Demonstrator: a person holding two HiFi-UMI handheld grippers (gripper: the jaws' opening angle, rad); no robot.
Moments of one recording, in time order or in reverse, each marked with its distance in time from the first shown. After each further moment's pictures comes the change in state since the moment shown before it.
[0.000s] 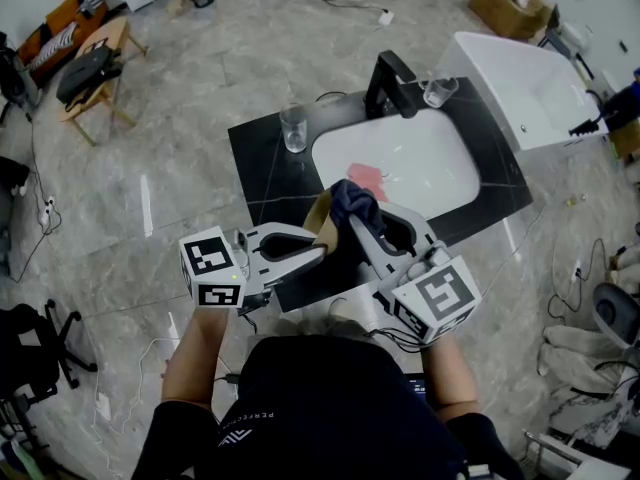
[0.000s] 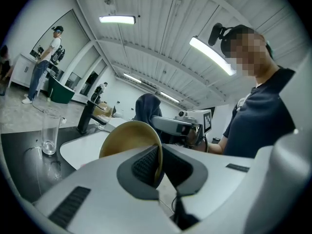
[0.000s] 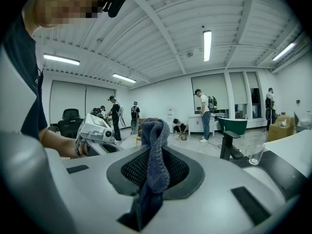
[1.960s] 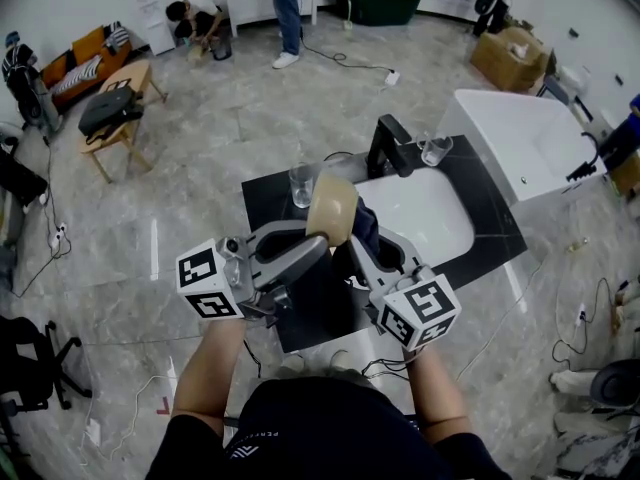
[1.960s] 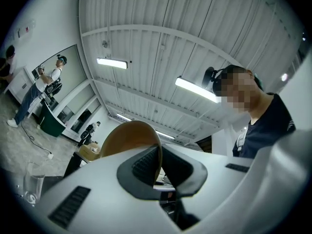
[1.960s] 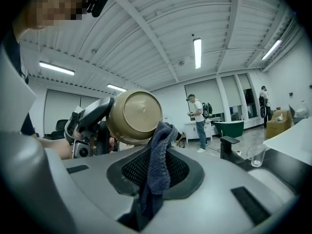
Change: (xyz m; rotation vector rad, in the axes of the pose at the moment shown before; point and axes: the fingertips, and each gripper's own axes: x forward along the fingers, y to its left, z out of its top) left arm -0.018 -0.018 0.137 0.130 -0.498 -0.055; right arm 0.018 -0.030 0.018 0.072 -0.127 -0.047
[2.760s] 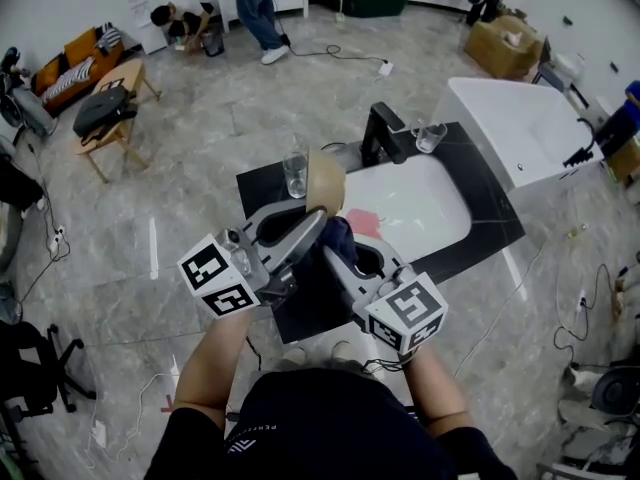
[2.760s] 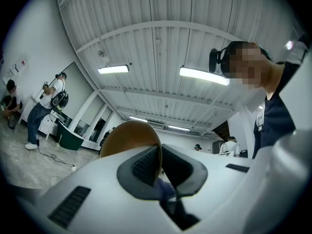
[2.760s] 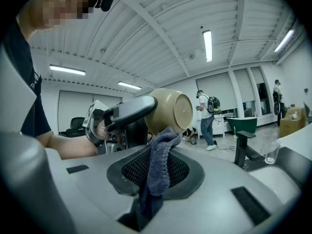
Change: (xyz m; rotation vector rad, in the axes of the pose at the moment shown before) left arm 0.005 0.022 -0.007 0.160 0.049 0.190; right arm -0.003 0.051 -0.012 -0.030 0.053 0.145
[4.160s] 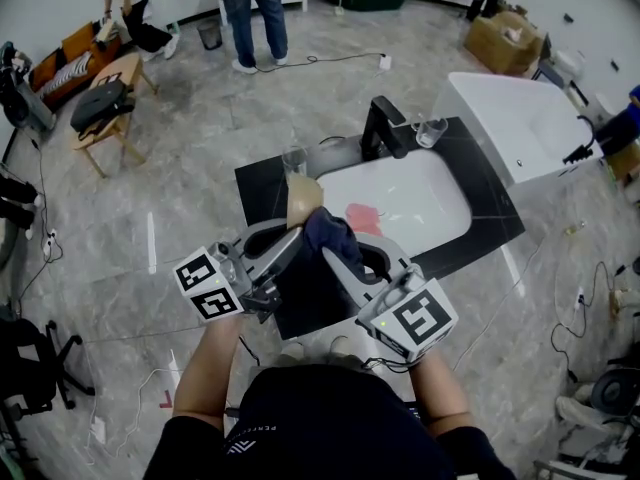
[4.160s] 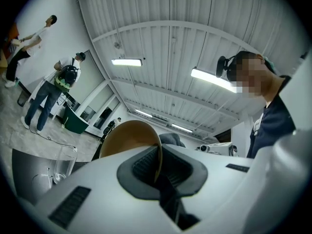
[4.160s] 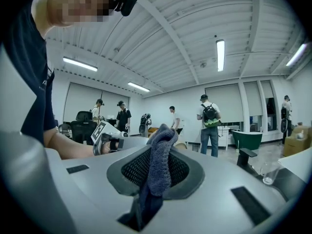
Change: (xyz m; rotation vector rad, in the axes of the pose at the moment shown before) left arm -0.043 0.016 -0.044 -0.167 0.048 0.040; right arm -0.011 0.016 0.027 -0.127 -0.069 0.033
